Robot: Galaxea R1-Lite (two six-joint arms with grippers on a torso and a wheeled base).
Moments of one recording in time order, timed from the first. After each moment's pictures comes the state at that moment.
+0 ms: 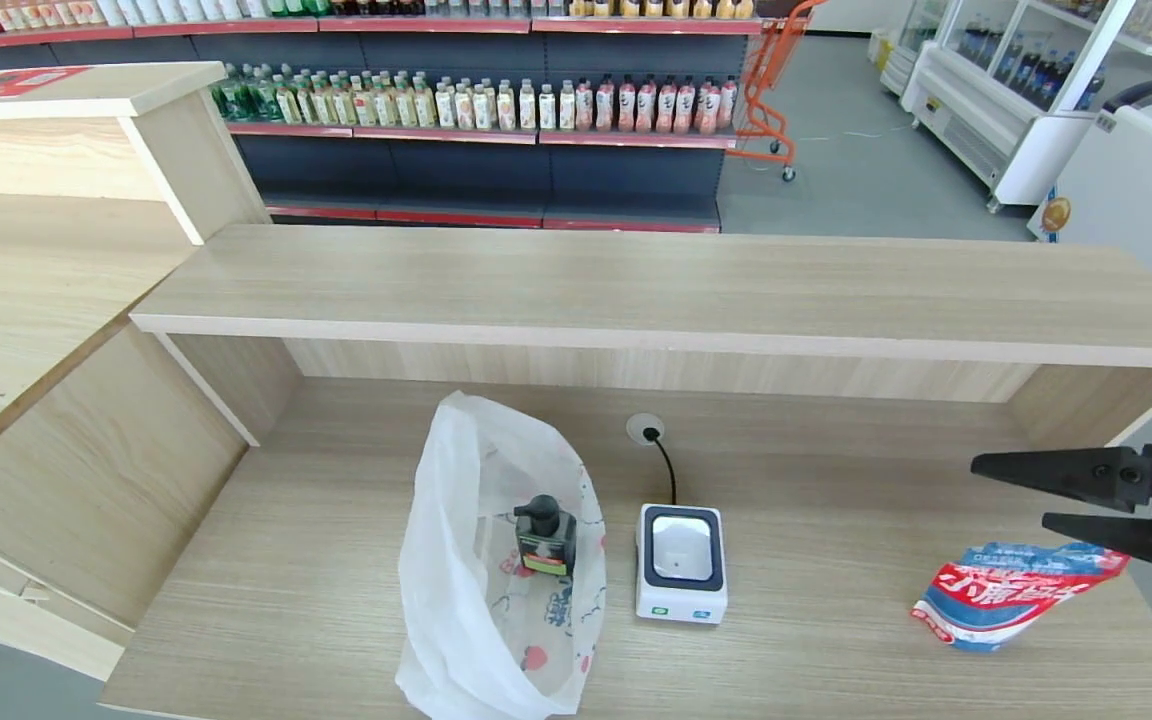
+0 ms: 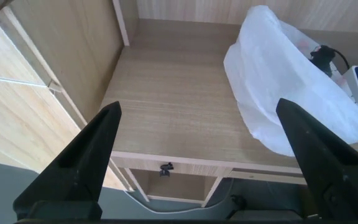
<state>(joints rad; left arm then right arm) 0.00 0.00 0.00 0.00 0.01 -0.01 0.14 1.10 -0.73 0.10 0.31 0.50</state>
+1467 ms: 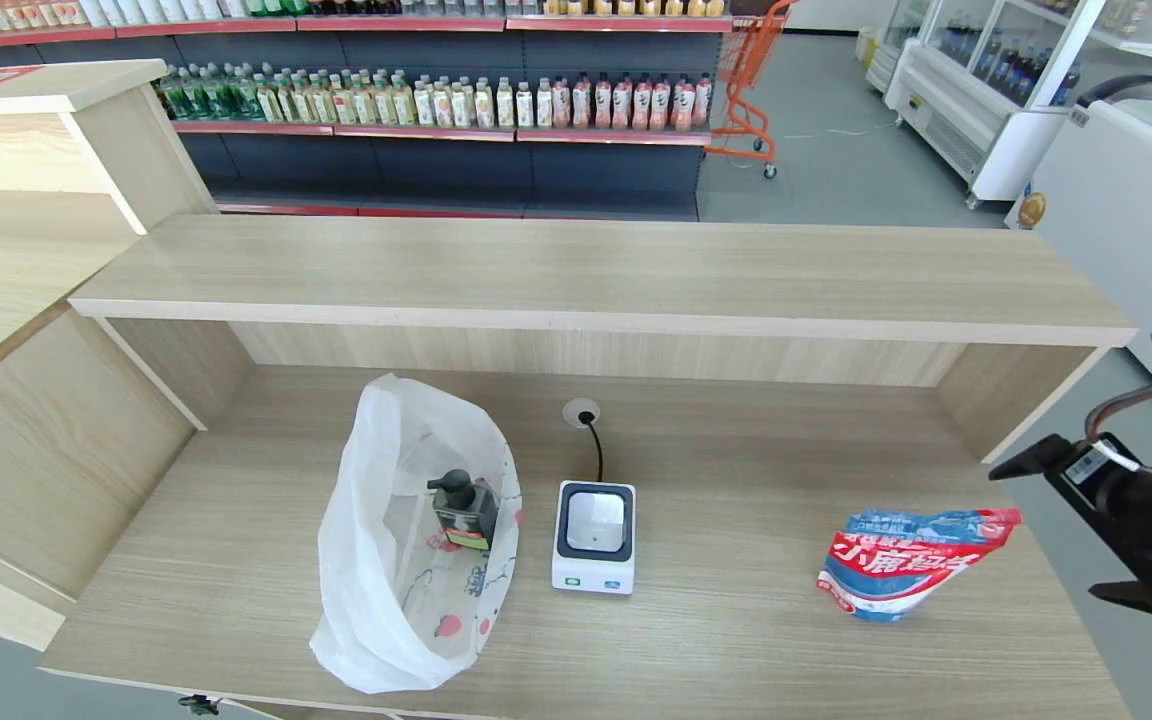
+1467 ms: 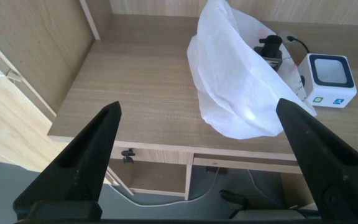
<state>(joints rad) 0.00 0.00 0.00 0.00 0.01 0.00 0.09 1.43 -0.89 0.33 -0.18 1.07</state>
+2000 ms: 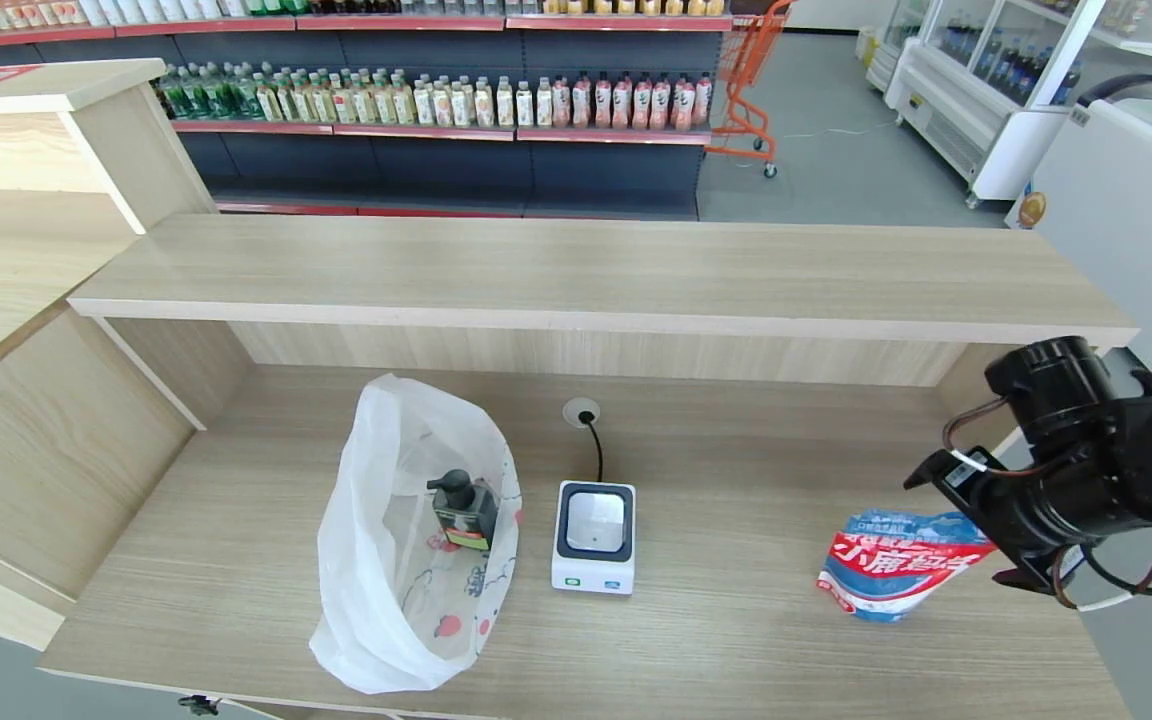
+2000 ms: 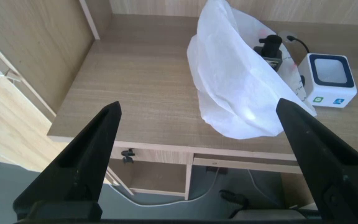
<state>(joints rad) 0.00 0.00 0.00 0.00 0.01 0.00 0.10 1.74 -0.91 0.11 -0.18 1.04</state>
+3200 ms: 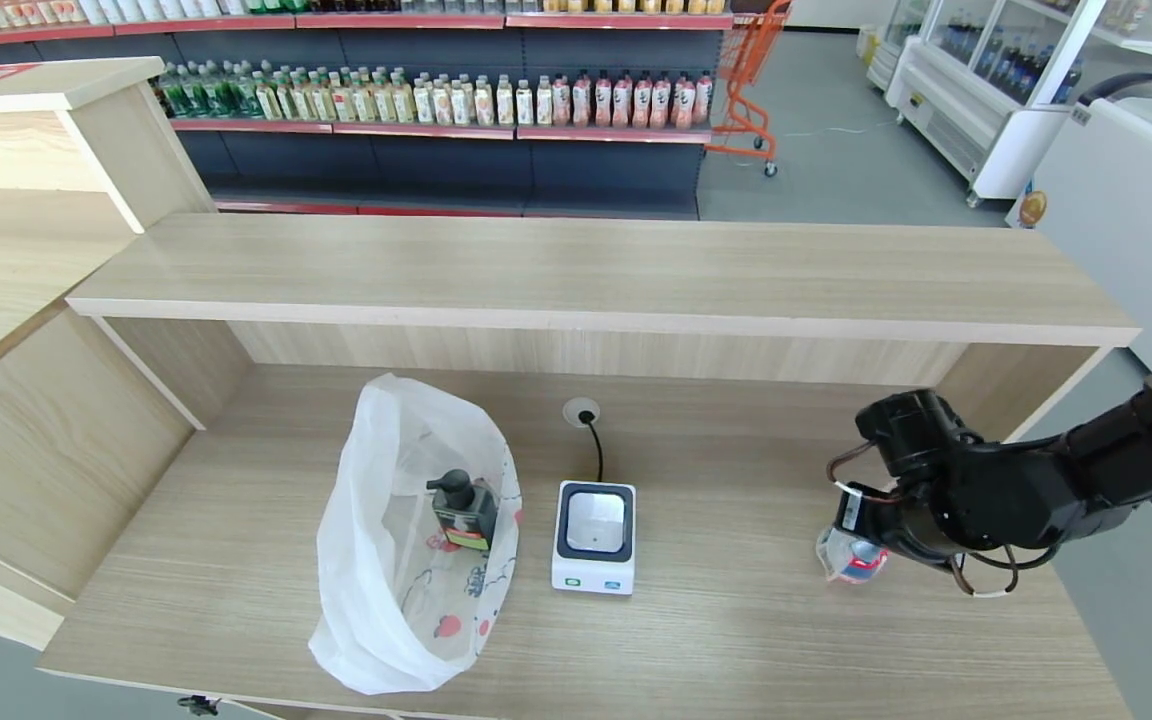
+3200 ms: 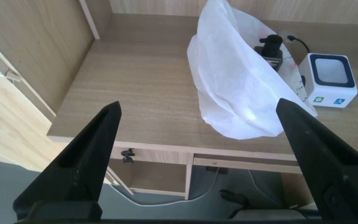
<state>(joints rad) 0.00 0.00 0.00 0.00 0.01 0.00 0.23 2.00 -0.90 -0.19 -0.32 0.57</state>
